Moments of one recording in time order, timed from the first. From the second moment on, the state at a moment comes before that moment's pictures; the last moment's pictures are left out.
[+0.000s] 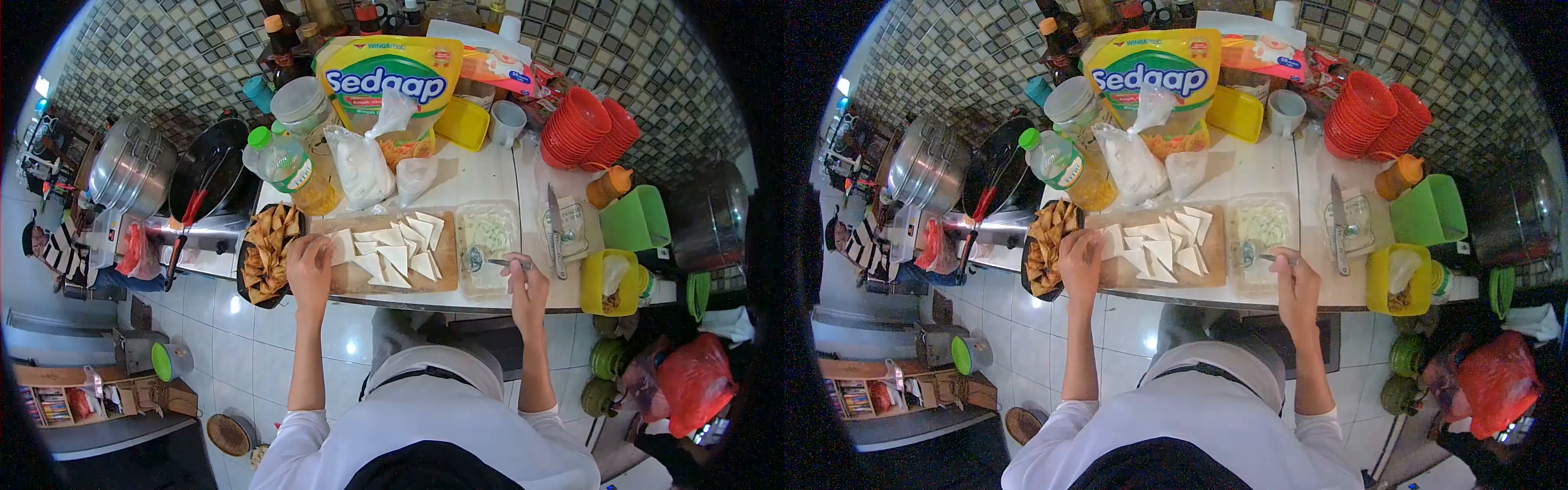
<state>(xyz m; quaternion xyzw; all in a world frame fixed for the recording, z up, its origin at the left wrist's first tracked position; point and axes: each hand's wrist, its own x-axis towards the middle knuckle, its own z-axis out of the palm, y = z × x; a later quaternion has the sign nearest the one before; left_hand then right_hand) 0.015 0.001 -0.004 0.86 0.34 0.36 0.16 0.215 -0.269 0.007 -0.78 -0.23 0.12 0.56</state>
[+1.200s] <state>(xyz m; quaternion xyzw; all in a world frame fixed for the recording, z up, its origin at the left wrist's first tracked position) 0.061 -0.163 -0.046 0.91 -0.09 0.14 0.38 0.224 -0.300 0.016 -0.74 -0.60 -0.08 0.30</state>
